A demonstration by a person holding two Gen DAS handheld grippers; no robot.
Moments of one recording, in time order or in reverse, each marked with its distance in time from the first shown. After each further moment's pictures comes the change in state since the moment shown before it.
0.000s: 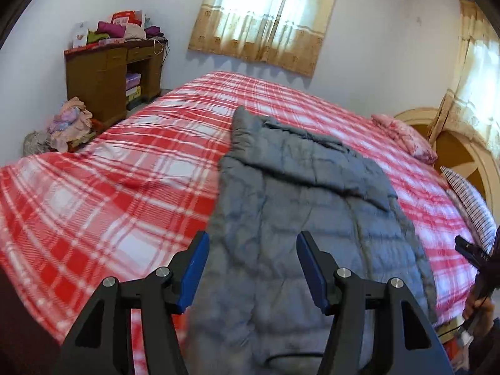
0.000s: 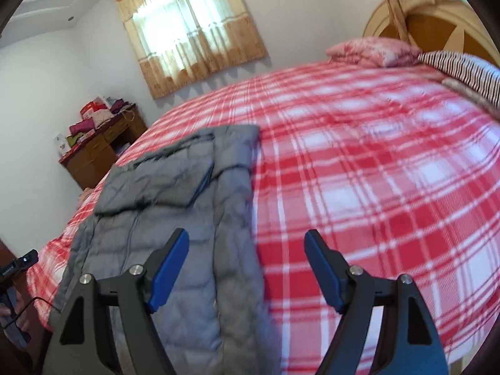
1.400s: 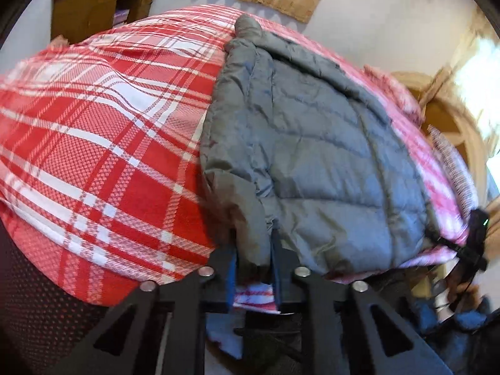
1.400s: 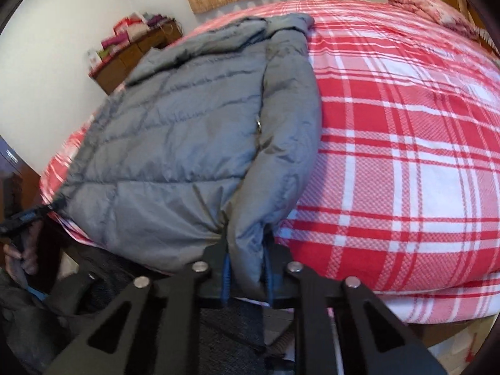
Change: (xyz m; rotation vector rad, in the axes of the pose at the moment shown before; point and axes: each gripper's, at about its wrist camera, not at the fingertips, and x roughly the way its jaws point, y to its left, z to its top) left arm 0.024 0.037 -0.113 -0.101 0.263 -0.158; right arm 0.017 0.013 -0.118 -0.120 0.334 0.151
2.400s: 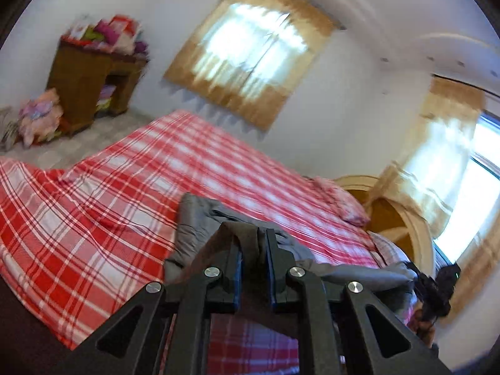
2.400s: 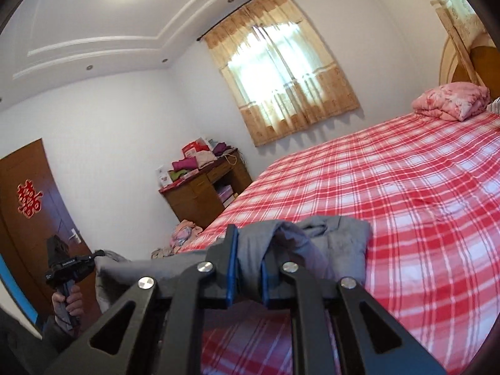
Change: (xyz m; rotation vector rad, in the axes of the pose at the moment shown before) left arm -0.151 -0.052 0.145 -0.068 -0.440 -0.184; right arm -0.162 0.048 0.147 -0.054 -0.585 0.251
